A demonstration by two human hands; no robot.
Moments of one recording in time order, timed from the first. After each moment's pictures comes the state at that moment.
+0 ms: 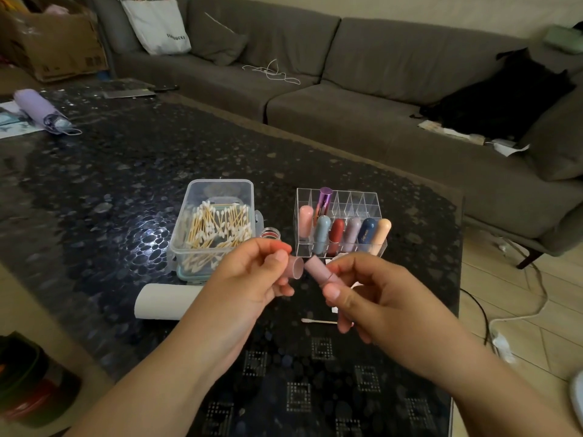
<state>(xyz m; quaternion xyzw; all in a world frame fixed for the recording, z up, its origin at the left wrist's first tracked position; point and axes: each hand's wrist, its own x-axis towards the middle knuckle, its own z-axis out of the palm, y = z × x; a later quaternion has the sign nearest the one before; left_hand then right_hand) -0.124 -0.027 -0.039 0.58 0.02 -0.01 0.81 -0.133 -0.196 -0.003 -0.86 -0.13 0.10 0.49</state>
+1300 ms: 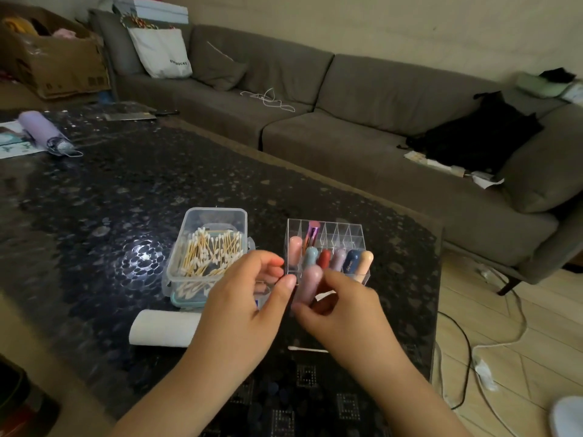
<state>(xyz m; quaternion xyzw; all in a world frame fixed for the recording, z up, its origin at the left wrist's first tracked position) -0.125 -0.029 -0.026 0.82 -0.08 0.20 0.53 -0.114 -0.175 -0.016 -0.92 -0.11 -0.06 0.37</state>
